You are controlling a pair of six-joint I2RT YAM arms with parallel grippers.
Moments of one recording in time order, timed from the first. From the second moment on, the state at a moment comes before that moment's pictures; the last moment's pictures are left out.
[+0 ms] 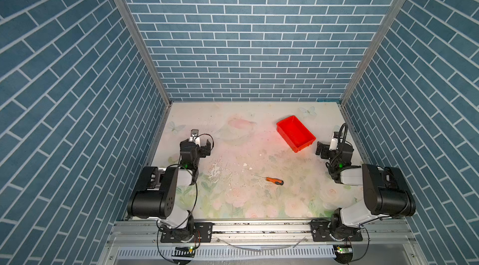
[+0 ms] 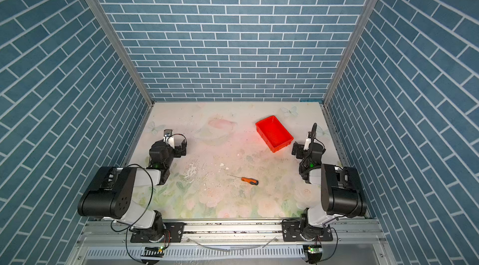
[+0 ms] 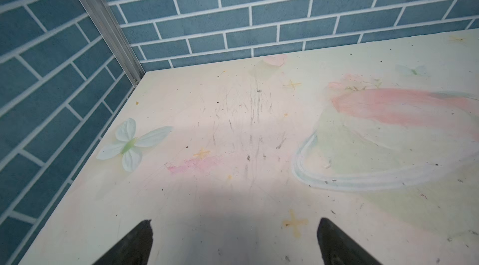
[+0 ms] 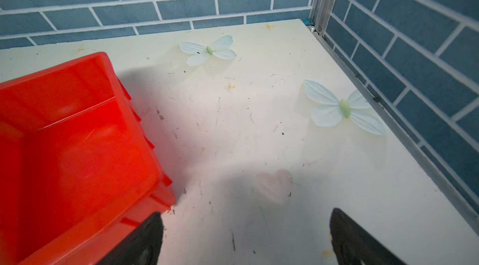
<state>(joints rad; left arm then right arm) -0.05 1.53 0.38 0.81 -0.10 0.09 -0.07 1.53 0.38 0.74 -0.02 0.02</state>
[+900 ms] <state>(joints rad) -0.05 1.53 0.38 0.81 -0.10 0.09 -0.07 1.53 0.38 0.74 -0.02 0.02</state>
